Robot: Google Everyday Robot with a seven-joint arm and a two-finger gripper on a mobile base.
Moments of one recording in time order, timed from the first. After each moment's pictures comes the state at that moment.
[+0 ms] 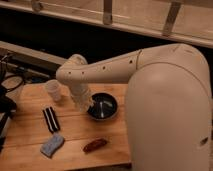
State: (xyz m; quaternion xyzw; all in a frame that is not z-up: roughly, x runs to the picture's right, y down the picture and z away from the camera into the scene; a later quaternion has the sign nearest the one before) arm -0.112 0.088 0.738 -0.24 0.20 0.55 0.77
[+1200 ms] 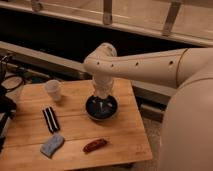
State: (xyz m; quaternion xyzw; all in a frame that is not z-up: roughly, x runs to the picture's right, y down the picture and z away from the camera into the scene) arm -0.002 0.023 0.735 -0.17 0.19 0.66 0.70
